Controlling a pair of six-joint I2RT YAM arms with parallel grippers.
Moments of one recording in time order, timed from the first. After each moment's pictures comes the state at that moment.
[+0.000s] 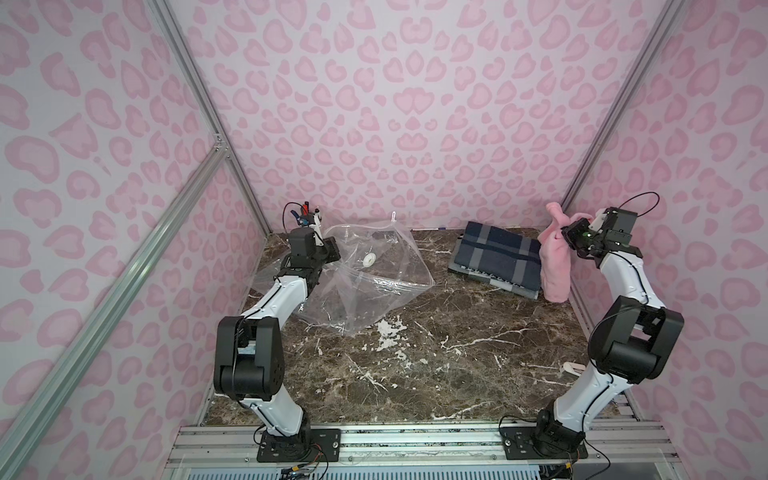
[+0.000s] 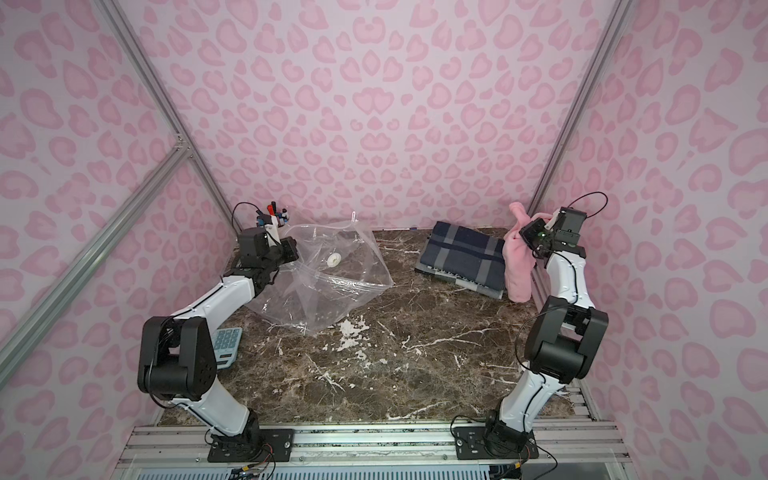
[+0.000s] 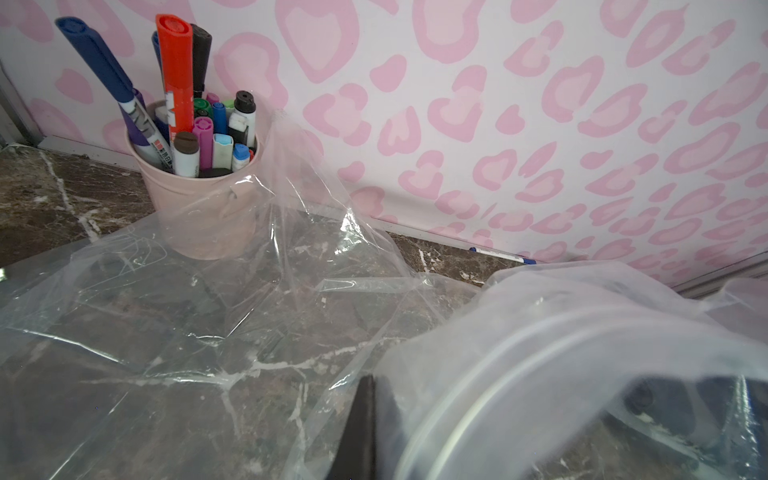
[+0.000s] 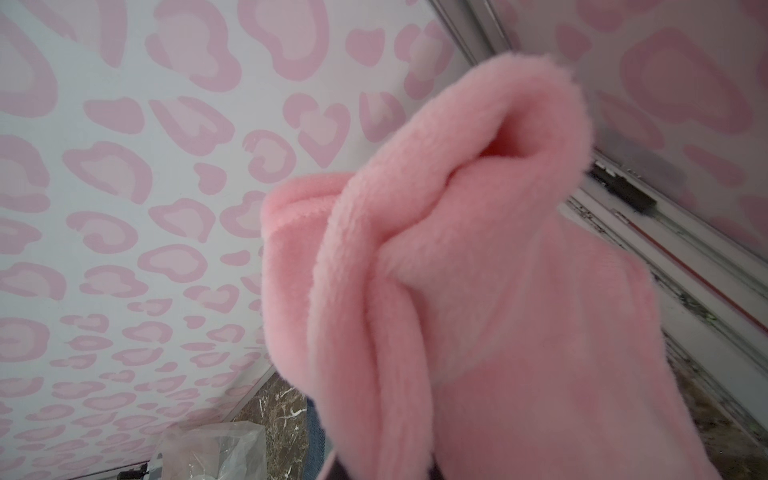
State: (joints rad) left arm -0.04 1.68 1.17 0.11 0.16 -0.37; right arm -0.34 1.85 1.59 -0.27 -0.43 0.66
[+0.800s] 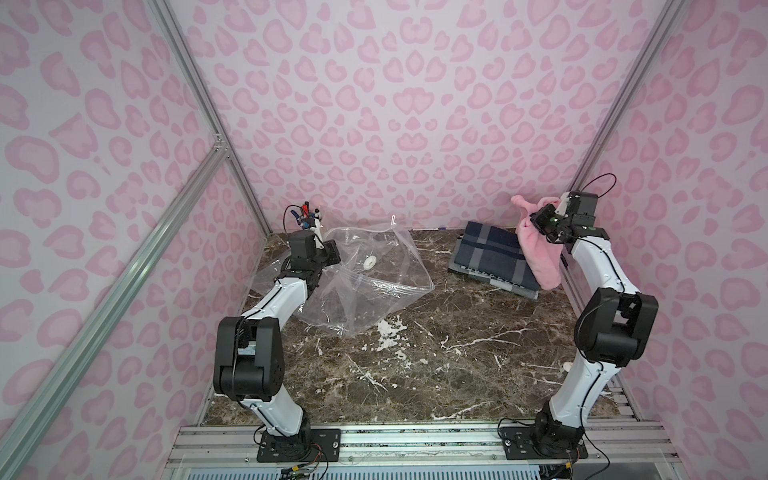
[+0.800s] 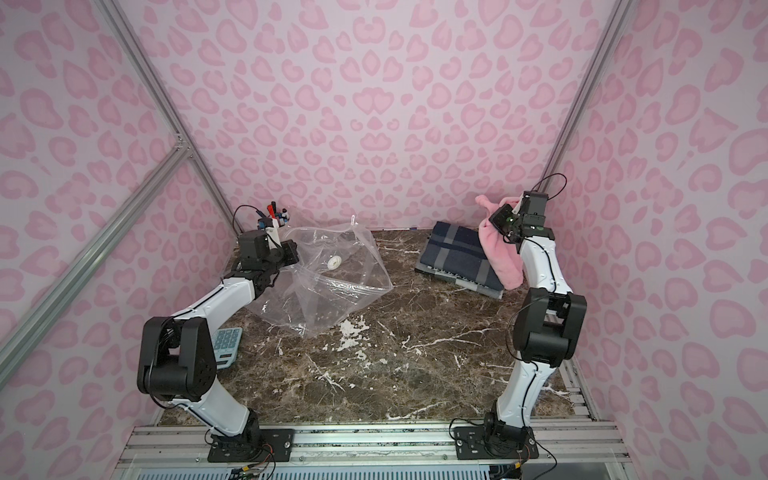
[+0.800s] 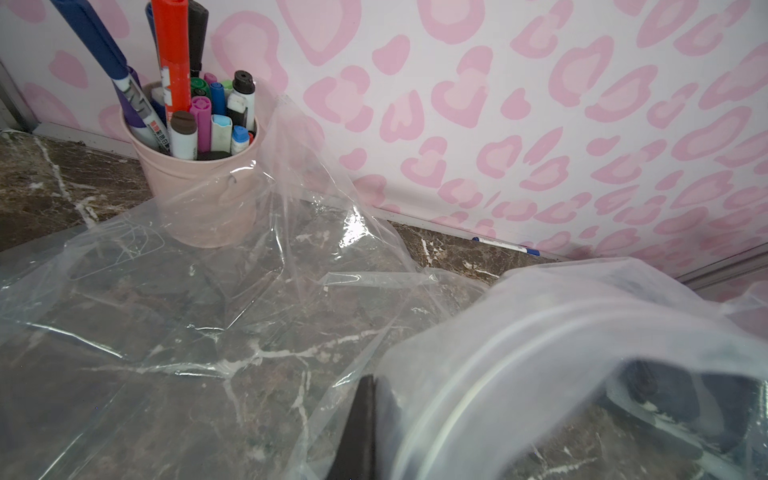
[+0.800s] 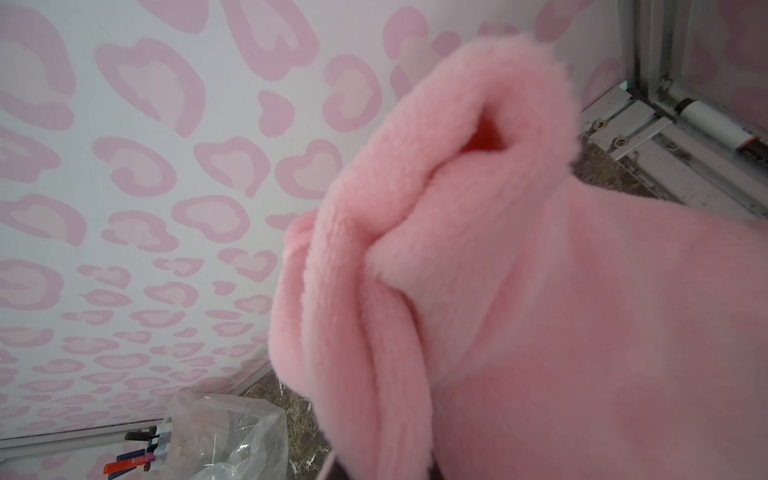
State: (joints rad) left arm -0.04 1.67 1.14 0.11 0.17 -0.37; right arm -0.15 1.95 1.74 -0.31 -0.35 0.67
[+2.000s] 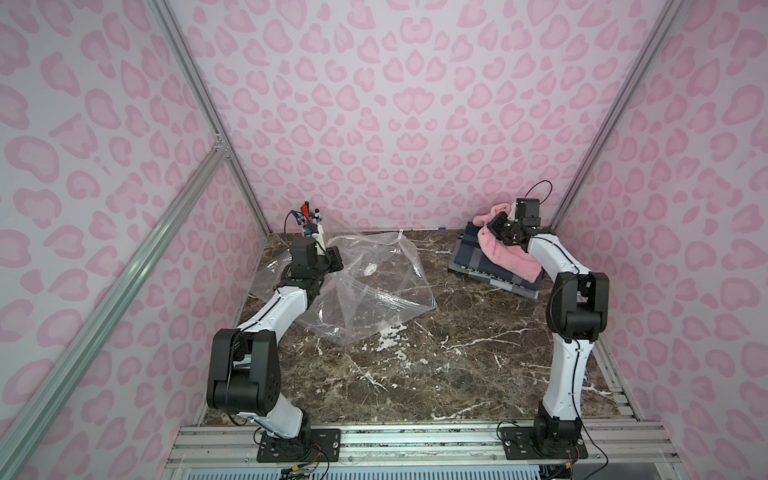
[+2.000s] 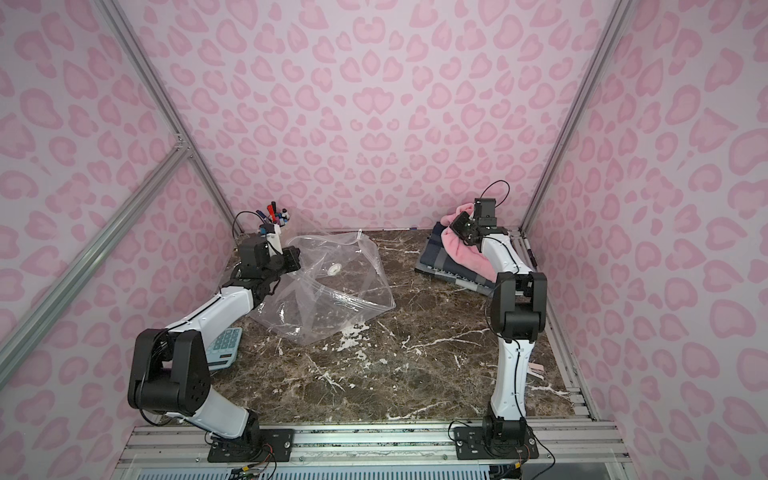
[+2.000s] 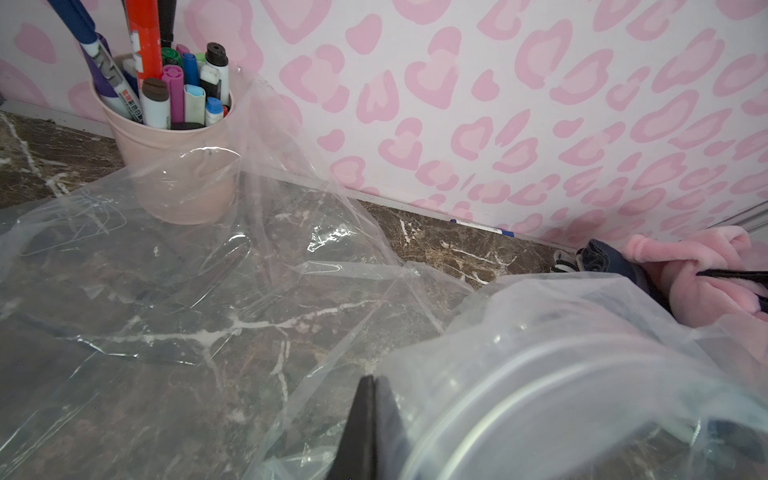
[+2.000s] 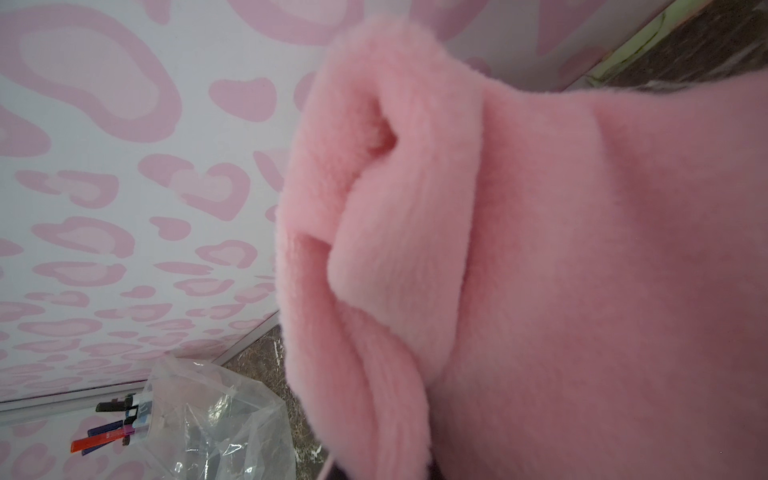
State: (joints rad) left arm -0.06 1.59 1.05 0.12 0.19 -0.39; right arm 0.05 2.18 1.86 -0.27 -0.30 0.75
